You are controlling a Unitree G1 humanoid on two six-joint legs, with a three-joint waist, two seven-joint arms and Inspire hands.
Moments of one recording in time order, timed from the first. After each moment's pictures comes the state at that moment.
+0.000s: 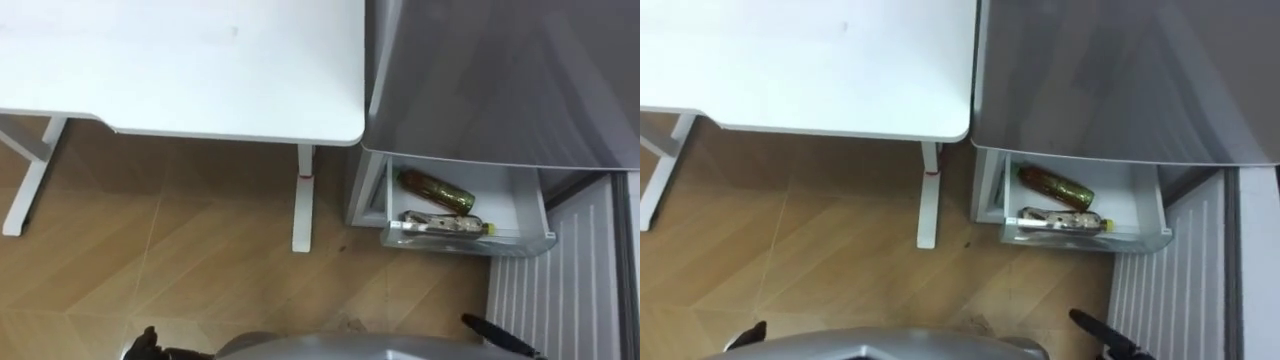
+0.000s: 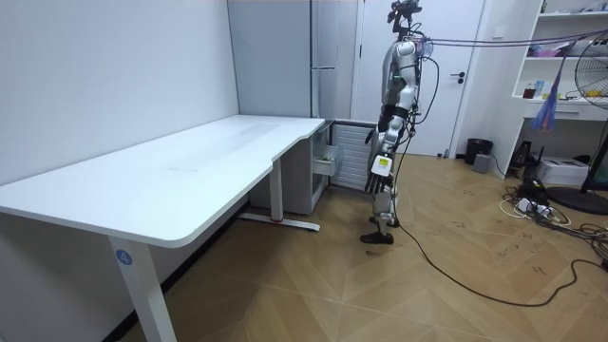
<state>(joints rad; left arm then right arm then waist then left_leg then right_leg) 0.23 0.22 0.15 1.02 0.09 0.08 0.09 0.05 -0.29 -0.12 1.39 0.77 0.09 0.09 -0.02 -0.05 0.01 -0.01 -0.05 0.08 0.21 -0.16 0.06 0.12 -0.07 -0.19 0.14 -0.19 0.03</state>
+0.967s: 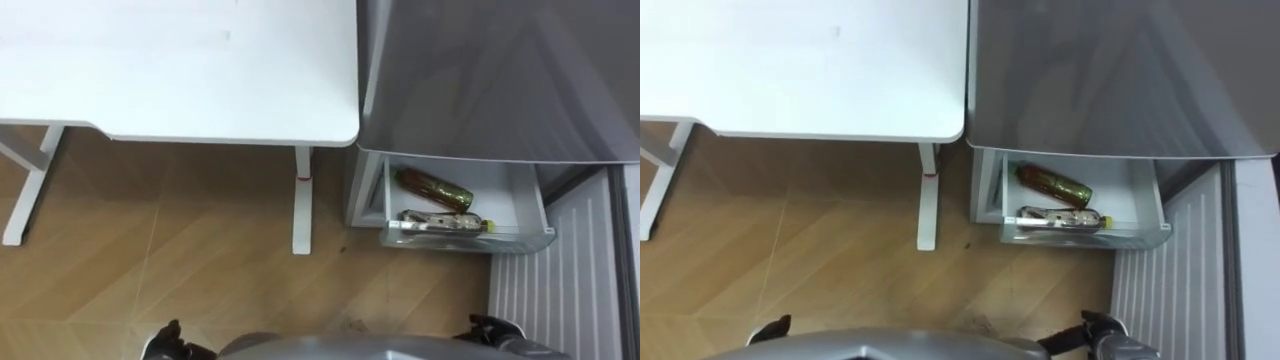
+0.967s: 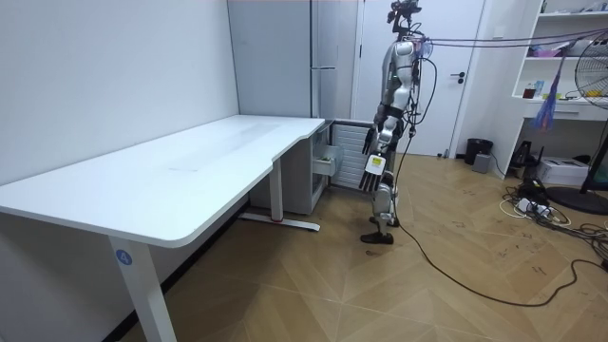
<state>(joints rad) 0.15 0.20 0.03 1.10 0.13 0.08 0.08 0.00 -0.24 0.09 1.30 0.01 0.05 0.07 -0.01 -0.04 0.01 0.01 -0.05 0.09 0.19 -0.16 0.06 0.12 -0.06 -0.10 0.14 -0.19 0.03</state>
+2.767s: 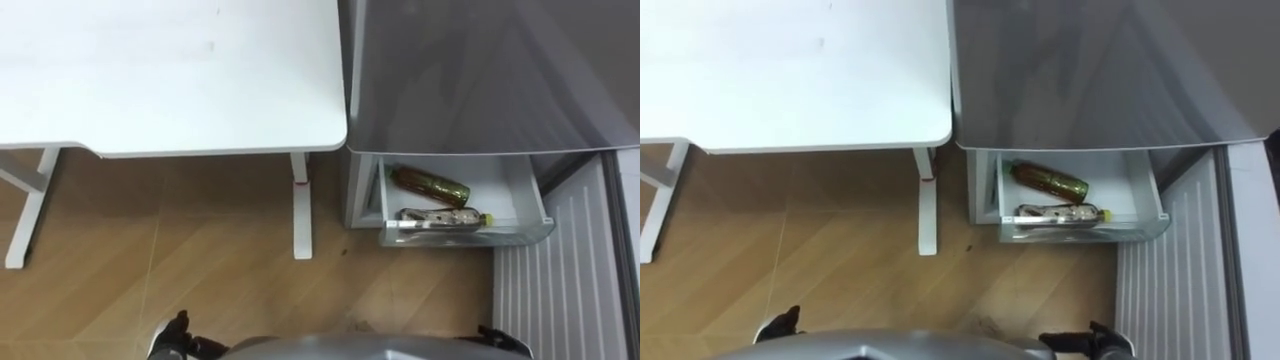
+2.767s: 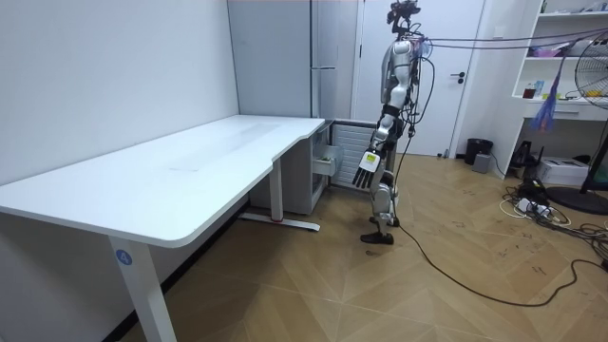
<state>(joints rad) 0.16 0.18 0.03 1.10 0.13 0.03 0.09 0.07 -0.23 0.05 1.29 0.41 0.02 0.02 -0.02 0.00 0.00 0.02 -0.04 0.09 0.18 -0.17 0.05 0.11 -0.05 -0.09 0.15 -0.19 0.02</state>
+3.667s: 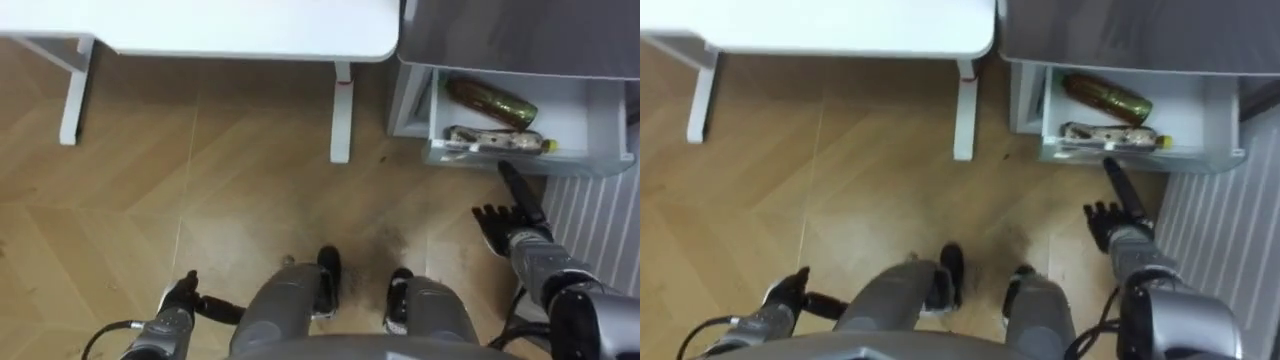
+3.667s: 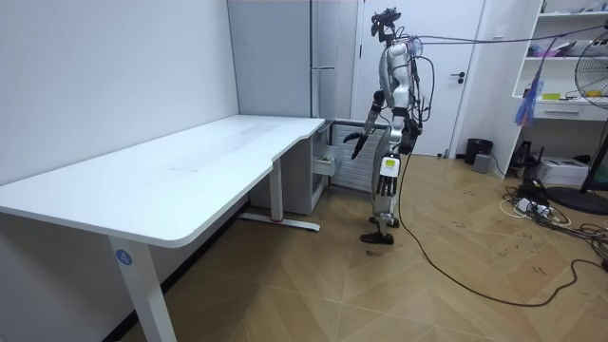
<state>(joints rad) -0.05 0.21 -0.08 1.24 0.03 -0.02 0.09 -0.37 -0.28 -0.26 1.36 1.49 0.01 0.07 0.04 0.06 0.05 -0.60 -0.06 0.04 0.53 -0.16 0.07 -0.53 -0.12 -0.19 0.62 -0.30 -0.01</state>
